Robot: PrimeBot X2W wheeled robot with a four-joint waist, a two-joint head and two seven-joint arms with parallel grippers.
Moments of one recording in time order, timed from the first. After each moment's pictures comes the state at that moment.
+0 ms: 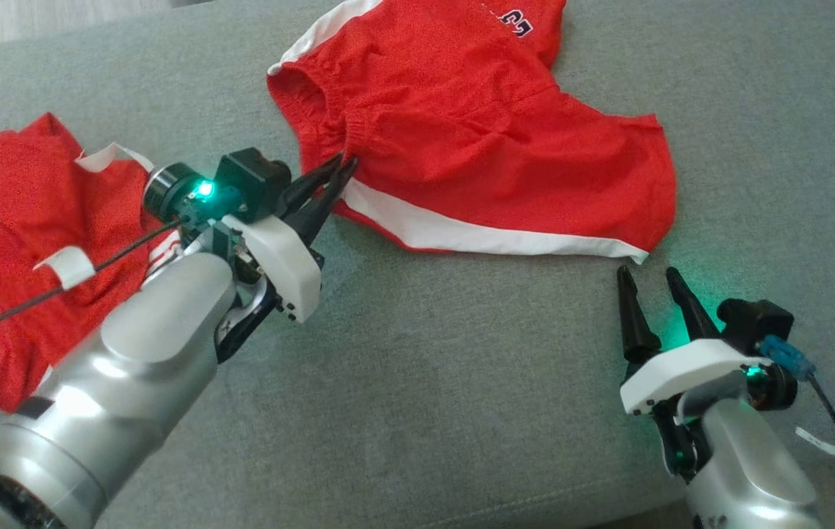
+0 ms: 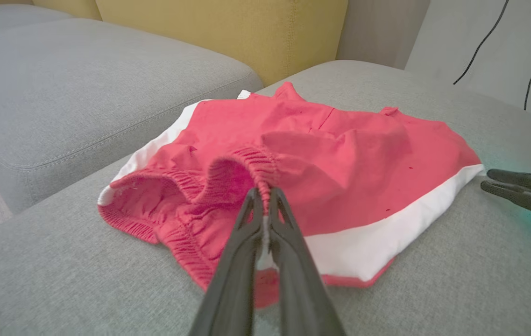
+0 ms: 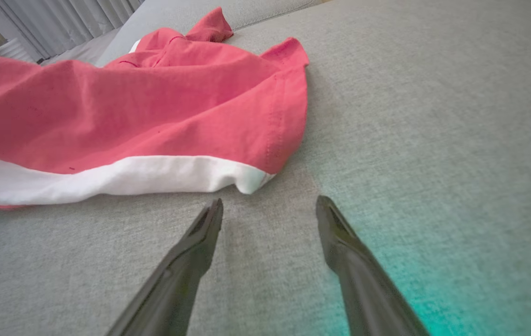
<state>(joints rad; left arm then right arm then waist) -0.90 0.32 -1.07 0.66 -0.74 -0.13 -0.10 -0.32 -0.05 0.11 0.69 0.30 0.13 -0.22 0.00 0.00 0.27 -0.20</state>
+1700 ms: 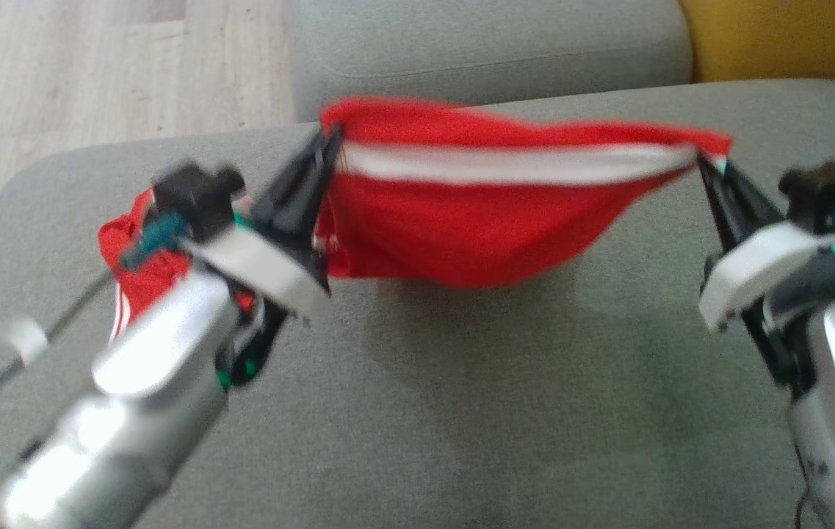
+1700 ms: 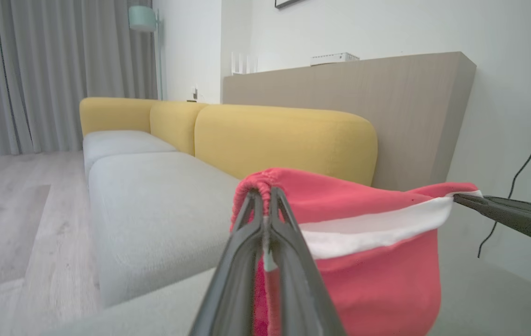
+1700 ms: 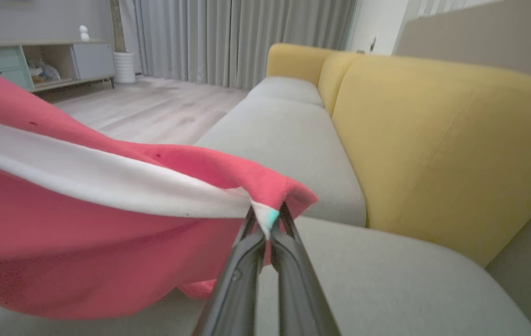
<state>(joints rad) -0.78 0.34 -0.94 0.46 -0.89 -0.05 -0.25 -0.38 -0.26 0.15 0.24 0.17 0.13 0.18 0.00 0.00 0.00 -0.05</state>
